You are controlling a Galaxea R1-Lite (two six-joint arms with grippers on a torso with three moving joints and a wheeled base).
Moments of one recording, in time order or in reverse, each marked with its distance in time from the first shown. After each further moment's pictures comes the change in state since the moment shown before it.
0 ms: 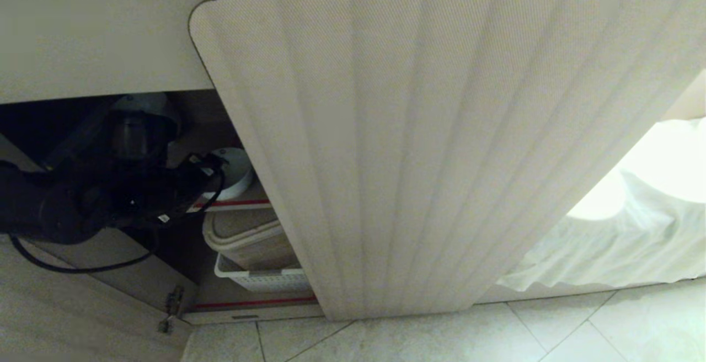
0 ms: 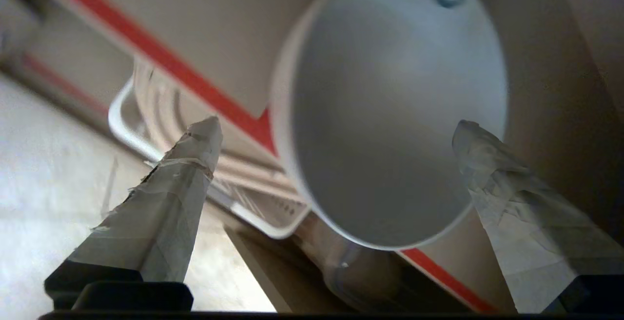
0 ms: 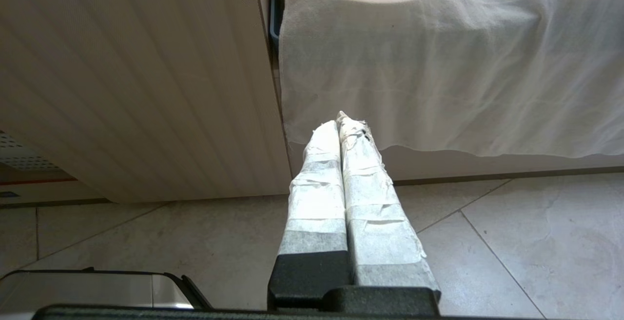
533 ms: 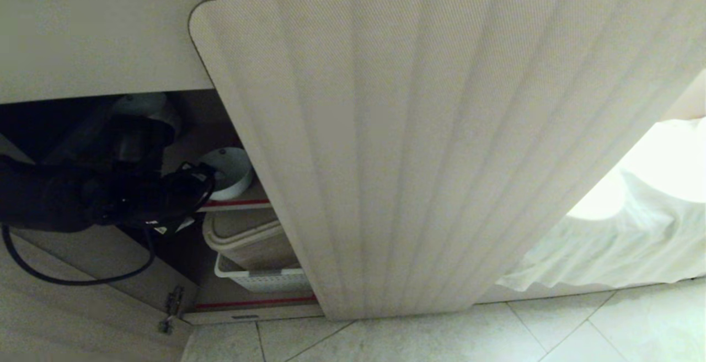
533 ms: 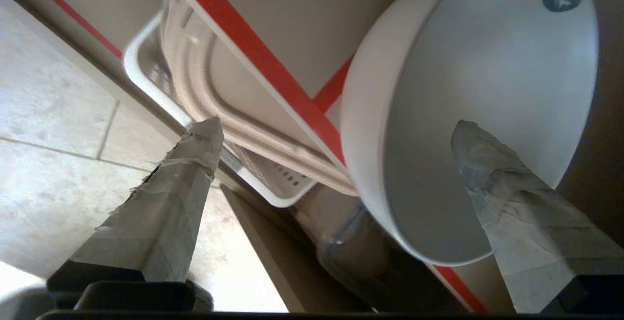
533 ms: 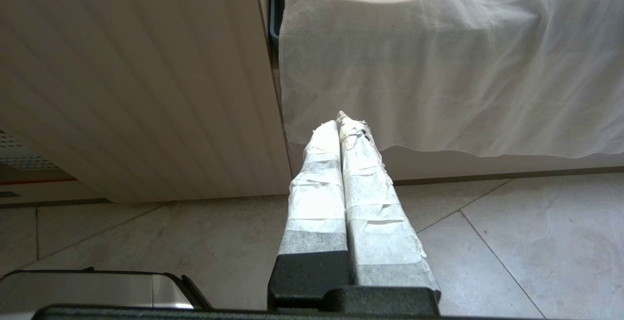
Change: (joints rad) left arm 0.052 0.026 -0.057 0.167 -0.085 -0.144; right arm 0.000 0.000 0.000 0.000 0.000 0.000
